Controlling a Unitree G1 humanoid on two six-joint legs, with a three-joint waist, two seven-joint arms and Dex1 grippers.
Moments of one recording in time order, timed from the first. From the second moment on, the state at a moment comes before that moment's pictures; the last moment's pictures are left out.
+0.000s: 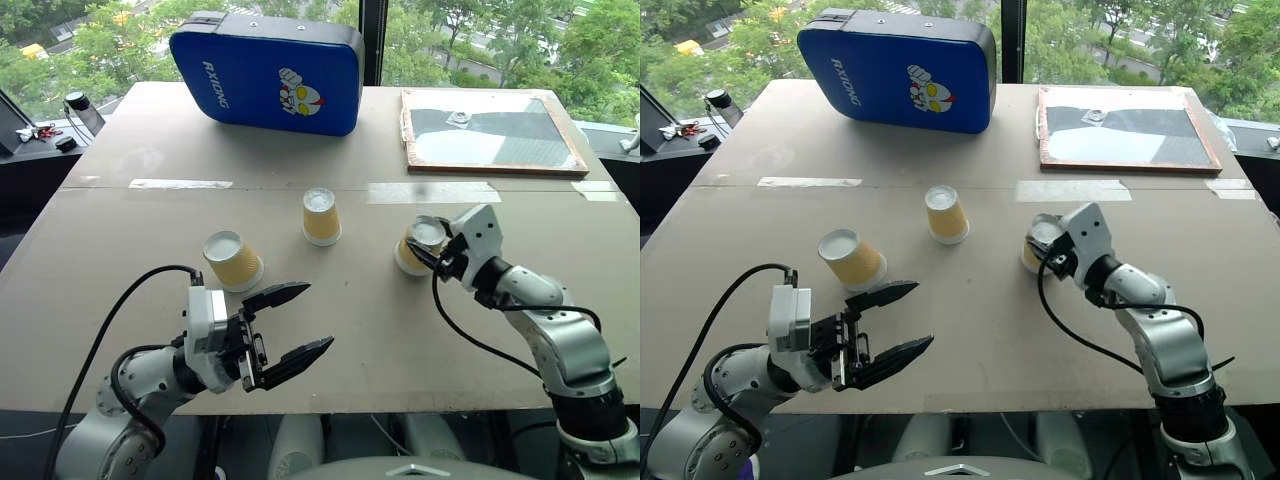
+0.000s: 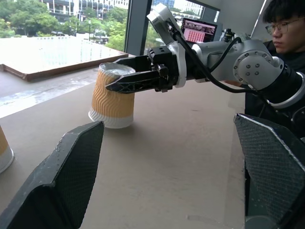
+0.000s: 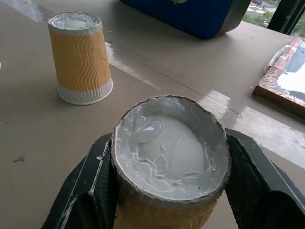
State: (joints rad) left arm 0.33 0.60 0.19 -0.65 -0.74 0.25 -0.98; right arm -0.23 -0.40 0.09 -0.45 0.22 0.58 0.44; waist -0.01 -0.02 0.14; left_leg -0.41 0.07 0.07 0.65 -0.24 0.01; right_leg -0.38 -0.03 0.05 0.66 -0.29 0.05
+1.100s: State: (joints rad) left arm -0.09 0.54 0.12 -0.55 -0.59 0.57 -0.45; right arm 0.05 -0.58 -0.10 -0.66 0.61 0.34 0.87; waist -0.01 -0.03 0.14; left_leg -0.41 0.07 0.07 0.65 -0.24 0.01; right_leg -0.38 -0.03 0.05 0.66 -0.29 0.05
